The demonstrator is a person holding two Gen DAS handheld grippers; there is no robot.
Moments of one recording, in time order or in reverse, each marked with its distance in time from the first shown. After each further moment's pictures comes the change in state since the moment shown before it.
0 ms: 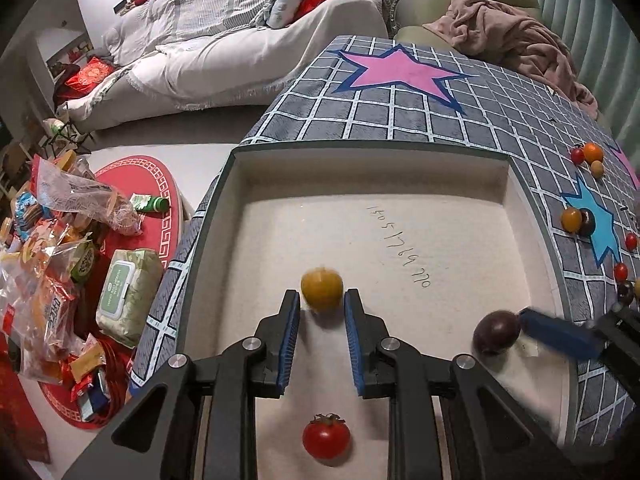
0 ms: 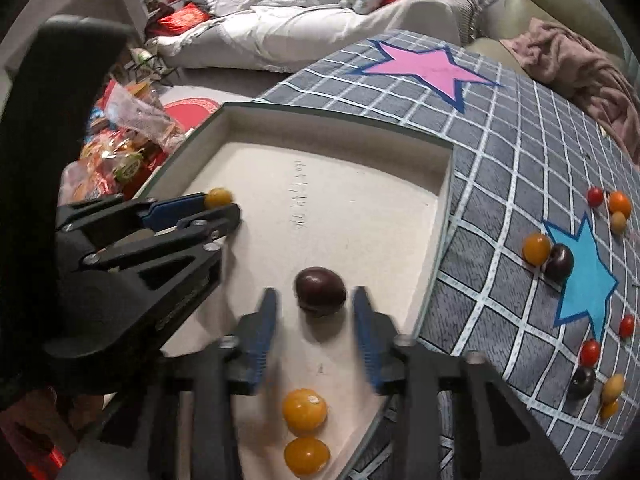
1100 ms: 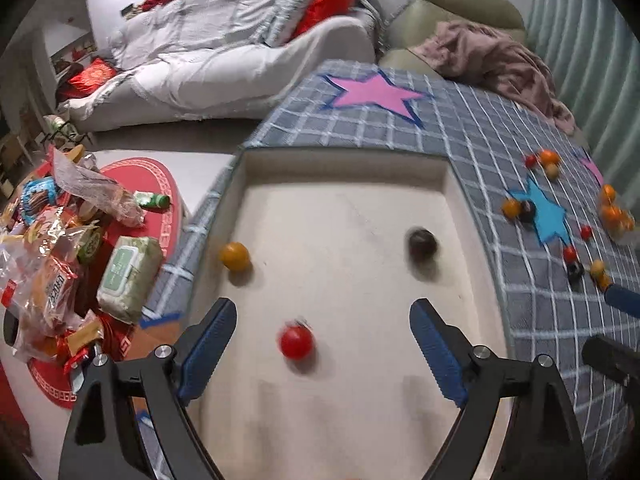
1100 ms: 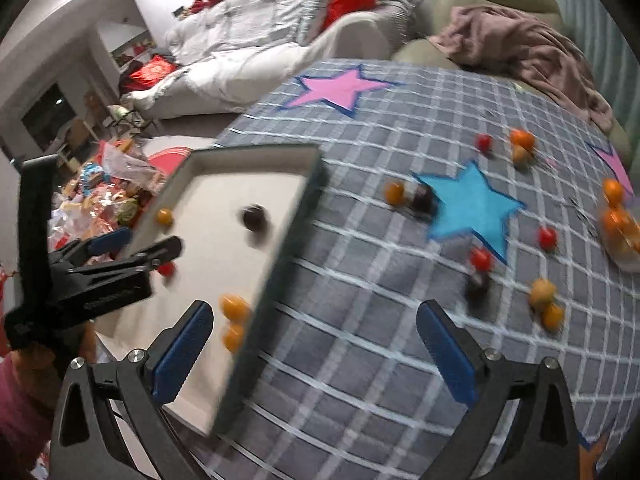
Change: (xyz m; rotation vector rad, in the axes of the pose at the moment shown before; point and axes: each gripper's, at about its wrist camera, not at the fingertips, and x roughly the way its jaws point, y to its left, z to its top) left arm -0.060 -0.013 -0.039 -0.017 -0.054 -0.064; right arm -0.101 -0.088 -0.077 0.236 -0.085 -0.030
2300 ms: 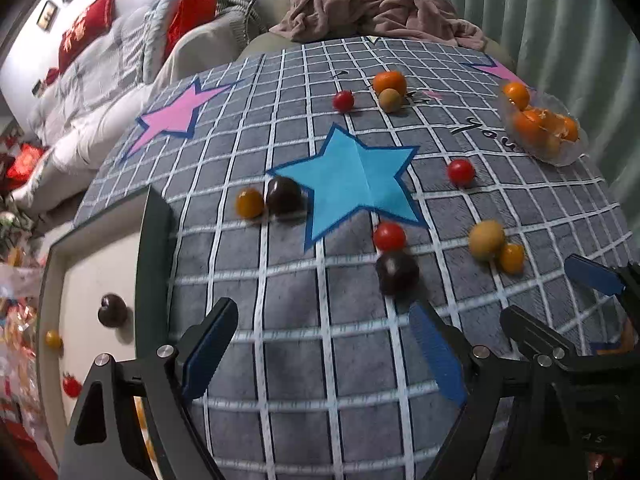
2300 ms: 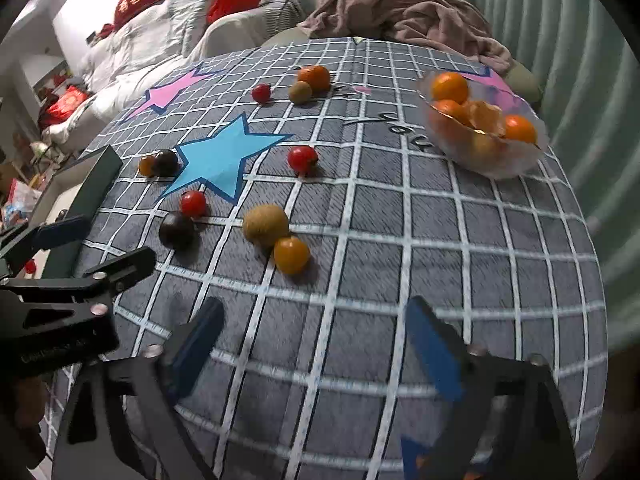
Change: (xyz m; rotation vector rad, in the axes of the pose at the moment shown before) left arm 0.032 -0.236 0.008 0.314 0.028 -0.056; right arm 0.000 -0.166 -0.038 0.125 -0.036 -0.218
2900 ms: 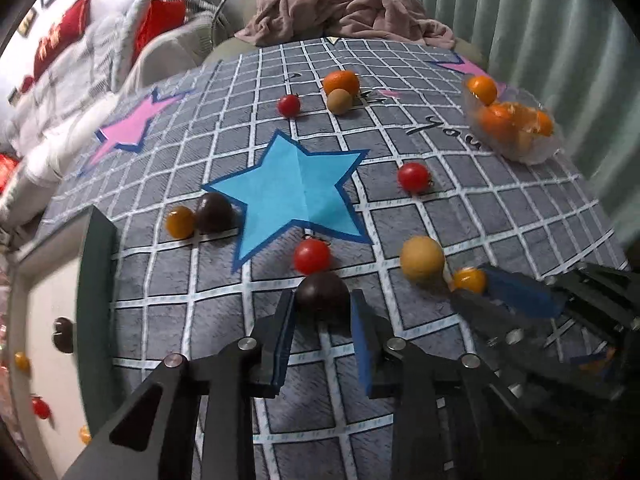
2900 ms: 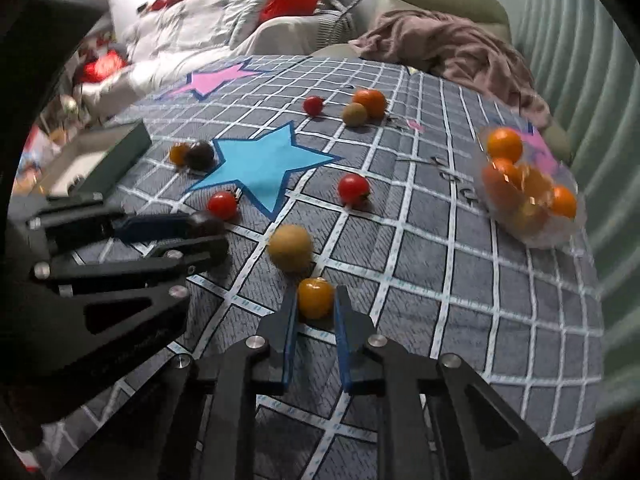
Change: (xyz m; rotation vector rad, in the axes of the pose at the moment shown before) left arm 0.011 -0.028 0.005 0.042 -0.024 -0.093; right arm 0.003 0.012 0.003 -0.109 -0.059 0.048
